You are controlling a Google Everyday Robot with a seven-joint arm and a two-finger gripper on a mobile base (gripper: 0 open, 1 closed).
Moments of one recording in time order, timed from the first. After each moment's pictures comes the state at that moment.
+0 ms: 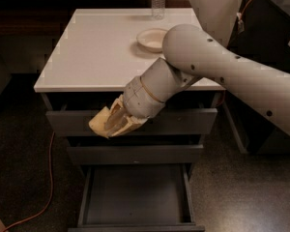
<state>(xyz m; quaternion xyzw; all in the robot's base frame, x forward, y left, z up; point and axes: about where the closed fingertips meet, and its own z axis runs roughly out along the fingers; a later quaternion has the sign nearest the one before) 0.477 0.065 0.820 -0.82 0.44 0.22 0.30</state>
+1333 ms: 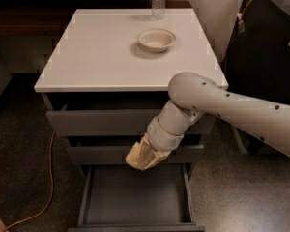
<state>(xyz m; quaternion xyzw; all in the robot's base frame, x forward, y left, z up) 0.461 -0.016 0.679 -0.85 0.47 0.20 0.17</state>
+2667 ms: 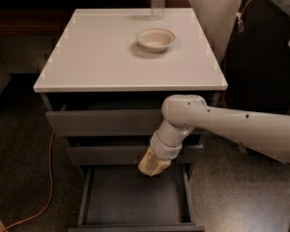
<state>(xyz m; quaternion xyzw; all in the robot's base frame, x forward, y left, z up) 0.489 -0.041 0.583 -0.83 0.52 0.16 0.11</state>
